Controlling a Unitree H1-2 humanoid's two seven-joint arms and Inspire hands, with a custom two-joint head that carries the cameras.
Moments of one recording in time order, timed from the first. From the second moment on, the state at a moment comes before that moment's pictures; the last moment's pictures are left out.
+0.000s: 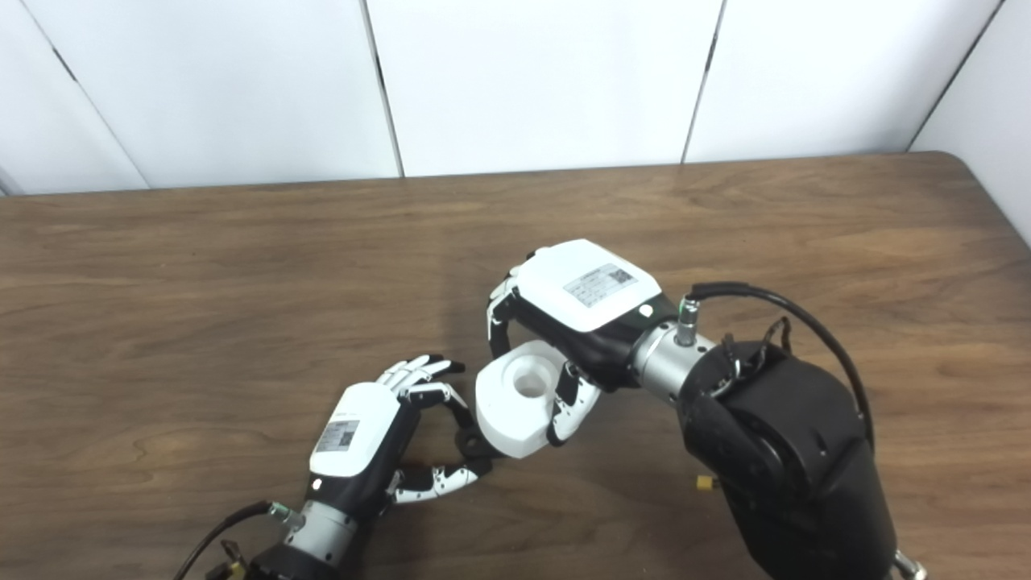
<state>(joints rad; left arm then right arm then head) 0.12 0.15 -0.45 -0.22 0.91 0.03 0.03 -0.34 -0.24 0.27 -0.78 -1.07 0.18 1.12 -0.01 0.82</state>
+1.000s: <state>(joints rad) 0.12 0.14 -0.45 -0.22 0.93 0.03 0.03 -0.32 -0.21 0.27 -0.73 -1.10 0.14 1.08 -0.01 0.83</state>
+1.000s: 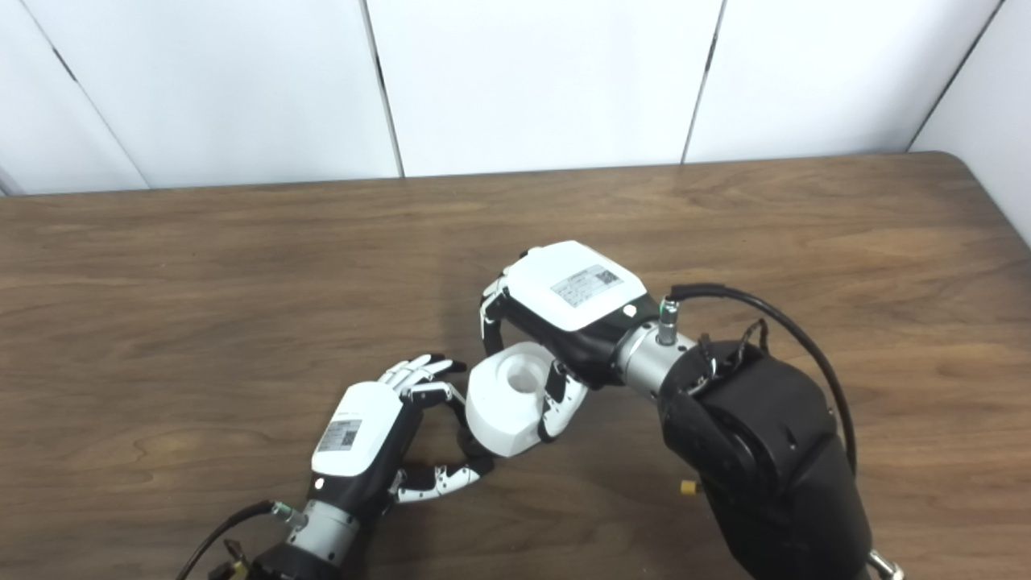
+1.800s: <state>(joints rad) 0.12 0.14 -0.45 -0.22 0.93 0.04 0.02 -0.29 -0.19 0.28 -0.72 -1.09 0.11 1.04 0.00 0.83</state>
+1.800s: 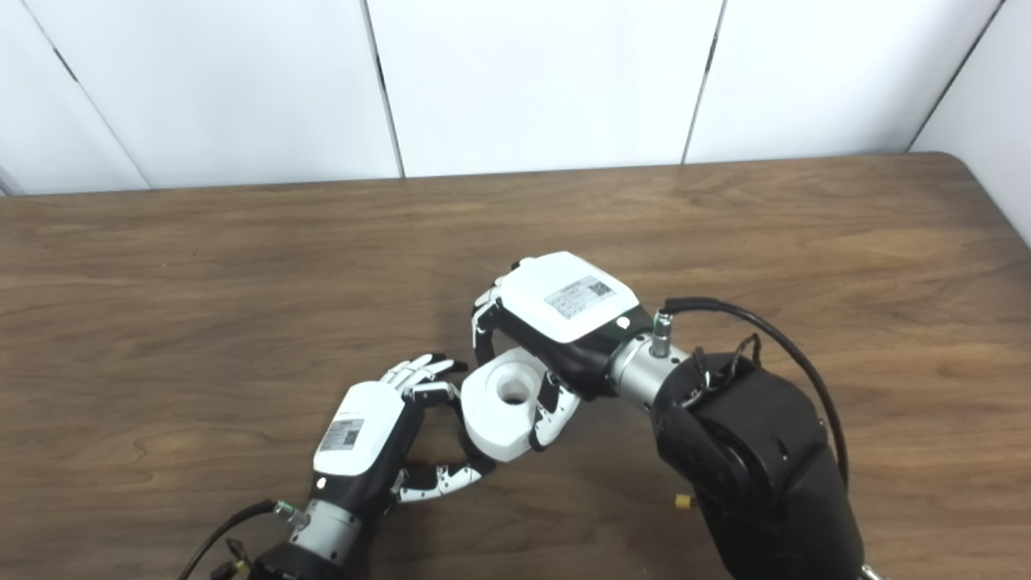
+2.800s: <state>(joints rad) 0.12 0.14 -0.45 -0.22 0.93 0.04 0.02 -0.31 -0.22 0.28 -0.69 -1.13 0.11 1.17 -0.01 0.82</state>
